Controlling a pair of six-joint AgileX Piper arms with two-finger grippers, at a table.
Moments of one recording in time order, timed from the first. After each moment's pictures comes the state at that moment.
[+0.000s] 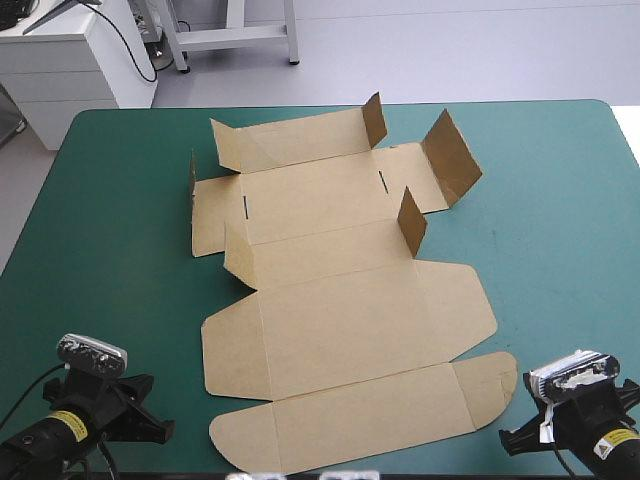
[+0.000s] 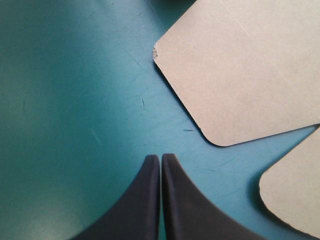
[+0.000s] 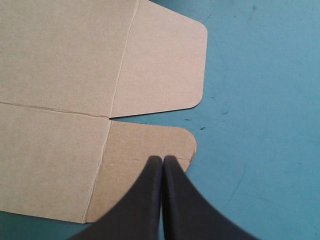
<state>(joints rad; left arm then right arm) -0.34 0.41 -0.49 -0.02 0.96 0.01 0.06 0.28 -0.49 0.22 0.97 -0.35</state>
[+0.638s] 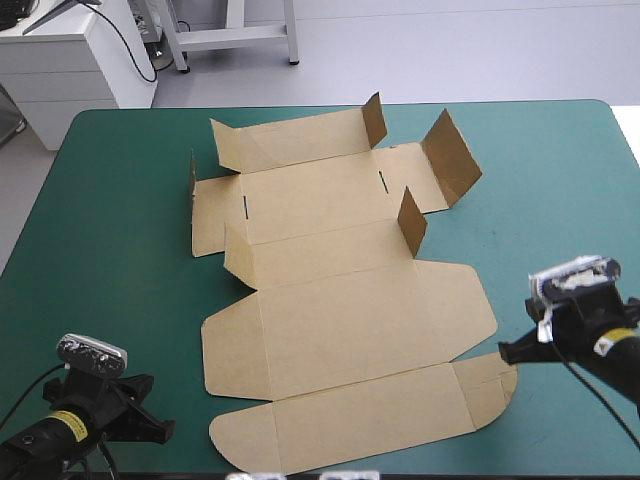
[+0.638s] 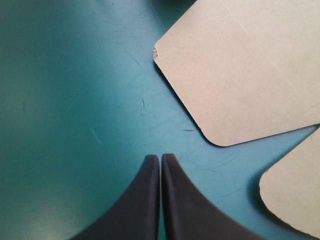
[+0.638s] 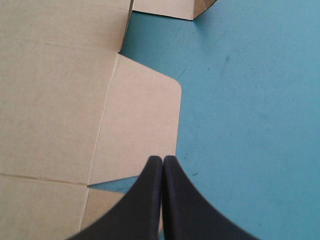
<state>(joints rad) -0.34 0.41 -0.49 -0.02 0.96 0.01 0.06 0.67 -0.80 0.19 0.90 -0.34</state>
